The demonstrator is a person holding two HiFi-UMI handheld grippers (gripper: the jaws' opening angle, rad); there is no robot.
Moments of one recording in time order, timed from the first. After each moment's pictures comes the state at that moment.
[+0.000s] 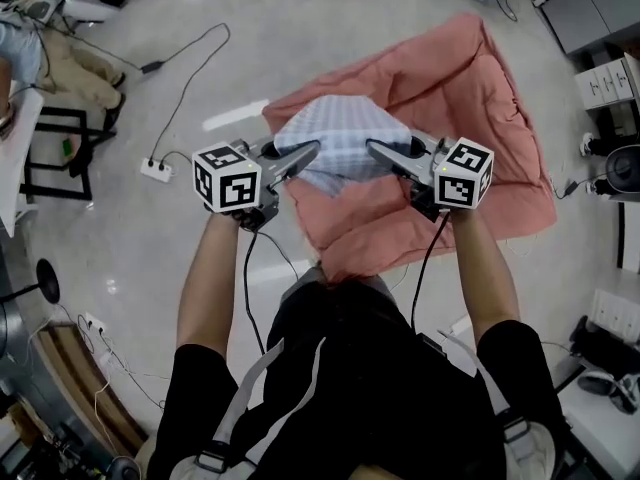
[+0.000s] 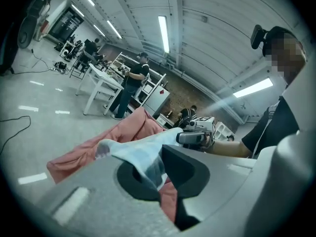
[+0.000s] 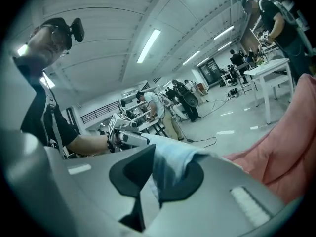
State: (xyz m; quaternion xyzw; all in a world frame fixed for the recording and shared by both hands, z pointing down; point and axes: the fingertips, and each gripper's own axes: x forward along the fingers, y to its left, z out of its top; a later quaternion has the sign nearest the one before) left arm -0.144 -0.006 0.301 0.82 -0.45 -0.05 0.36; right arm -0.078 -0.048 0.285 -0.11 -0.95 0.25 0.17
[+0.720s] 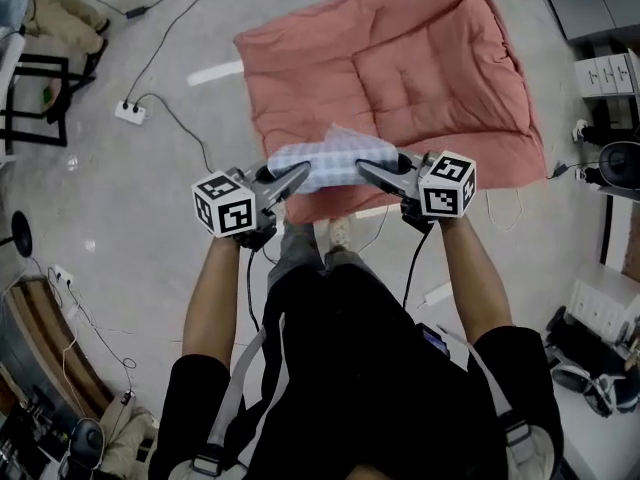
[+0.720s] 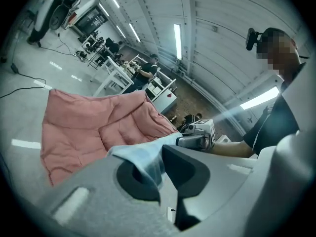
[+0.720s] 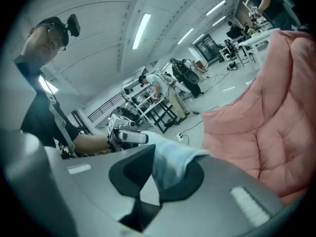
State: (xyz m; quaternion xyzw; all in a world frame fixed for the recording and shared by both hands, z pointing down) left arm 0.024 0.115 0.383 0.76 -0.48 -0.12 0.41; right arm 0.089 0.065 0.371 -0.15 -0.90 0.31 0.26
